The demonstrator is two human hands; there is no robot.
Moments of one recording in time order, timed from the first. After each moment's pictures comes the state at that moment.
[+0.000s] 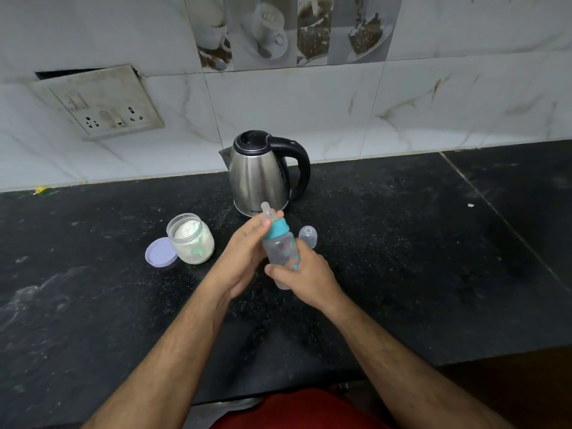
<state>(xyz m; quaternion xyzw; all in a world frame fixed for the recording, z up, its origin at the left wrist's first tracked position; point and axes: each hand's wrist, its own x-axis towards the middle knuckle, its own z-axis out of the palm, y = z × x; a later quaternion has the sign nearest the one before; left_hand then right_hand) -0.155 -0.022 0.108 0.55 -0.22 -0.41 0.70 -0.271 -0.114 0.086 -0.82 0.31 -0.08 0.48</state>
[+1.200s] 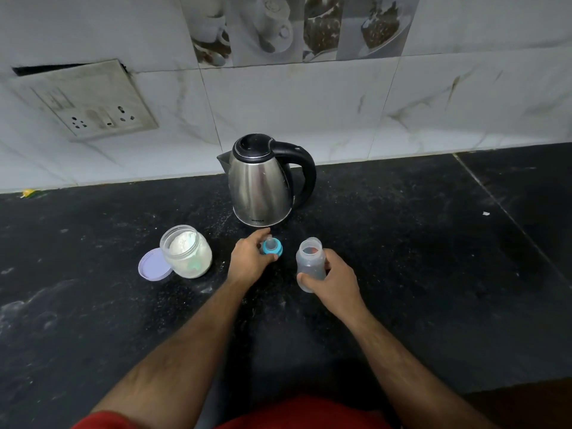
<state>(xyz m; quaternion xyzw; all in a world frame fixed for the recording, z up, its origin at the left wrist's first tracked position) -0.079 -0.074 0.003 0.85 -0.27 -0.21 0.40 -0.263 -0.164 0.044 -0.78 0.39 -0.14 0.48</state>
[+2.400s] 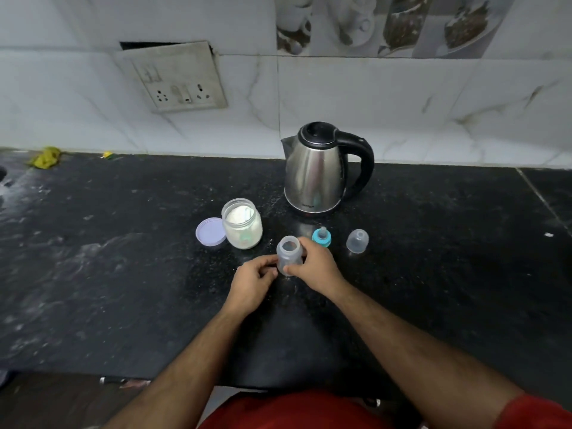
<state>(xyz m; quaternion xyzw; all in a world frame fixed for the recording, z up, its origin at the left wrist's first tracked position) -0.111 0.056 -0.004 0.82 -0.22 -0.22 0.48 -0.182 -0.099 0.028 -0.86 0.24 -0.03 0.45</state>
